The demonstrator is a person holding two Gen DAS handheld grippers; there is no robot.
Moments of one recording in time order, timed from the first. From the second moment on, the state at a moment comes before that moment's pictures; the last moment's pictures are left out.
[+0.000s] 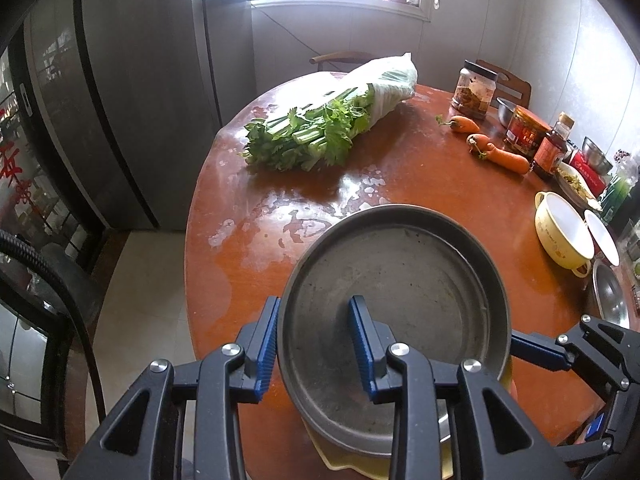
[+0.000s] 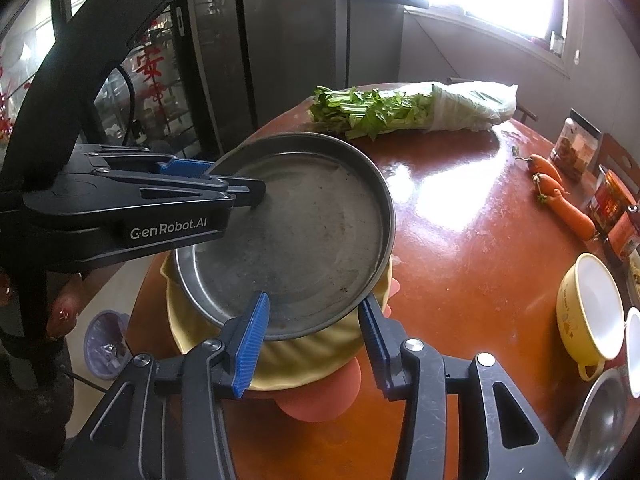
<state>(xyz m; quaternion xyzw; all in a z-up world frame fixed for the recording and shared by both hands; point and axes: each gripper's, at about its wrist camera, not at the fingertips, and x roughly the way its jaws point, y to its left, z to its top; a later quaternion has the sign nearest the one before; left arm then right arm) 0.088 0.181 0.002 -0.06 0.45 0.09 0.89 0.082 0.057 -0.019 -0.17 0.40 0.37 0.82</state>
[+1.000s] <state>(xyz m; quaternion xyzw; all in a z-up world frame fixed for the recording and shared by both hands) 0.073 0.160 0.006 -0.05 0.46 0.06 0.89 0.075 0.036 -0.013 -0.17 0.41 0.36 0.82</state>
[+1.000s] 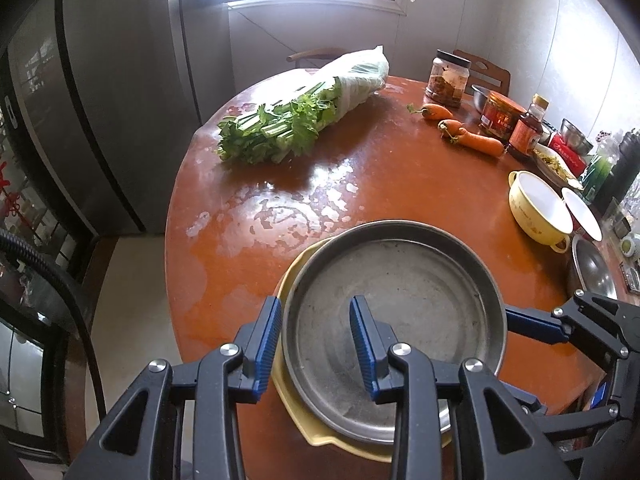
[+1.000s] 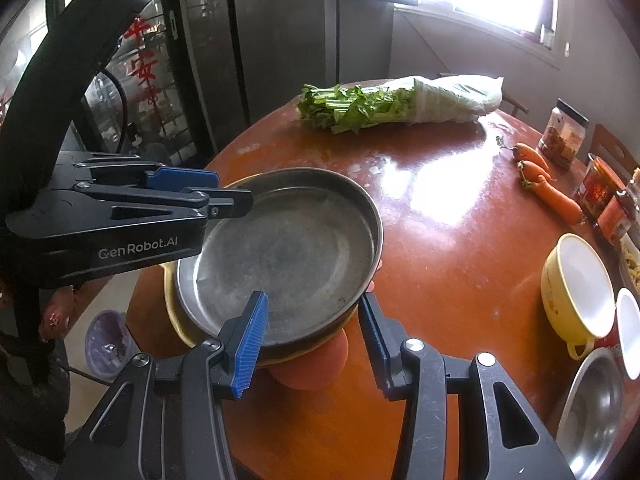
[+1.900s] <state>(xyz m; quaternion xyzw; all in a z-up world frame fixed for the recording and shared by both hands) 0.060 0.142 0.035 -0.07 0.41 0.05 0.91 0.071 0.002 0.006 -0.13 0.38 0.33 0.85</state>
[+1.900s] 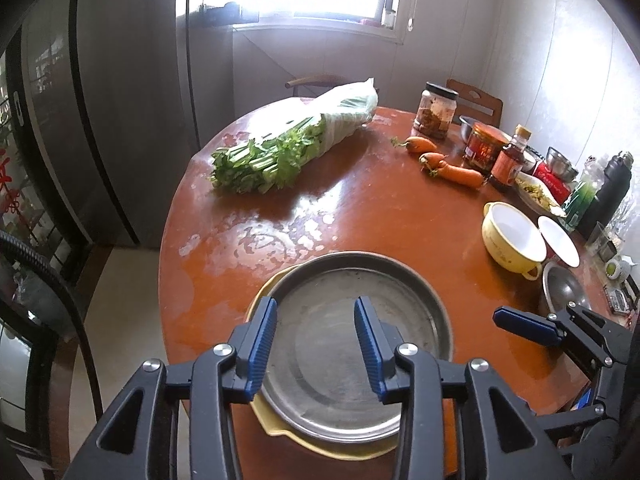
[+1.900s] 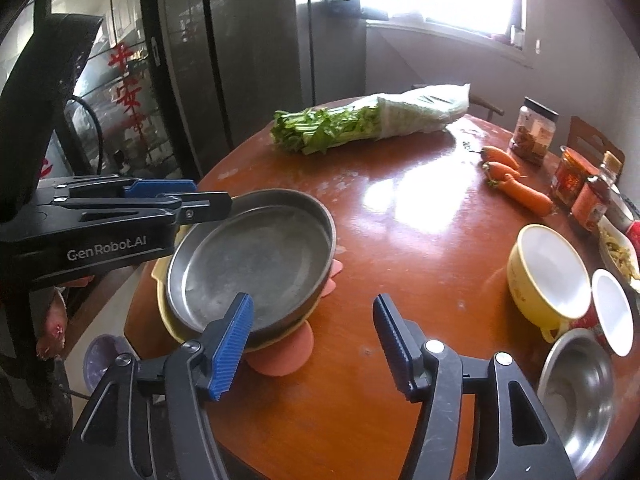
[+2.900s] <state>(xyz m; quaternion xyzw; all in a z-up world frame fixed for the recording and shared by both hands) 0.086 0.041 0.081 -0.05 0.37 0.03 0.93 0.085 -0.120 0.054 -0.05 0.32 0.28 0.90</state>
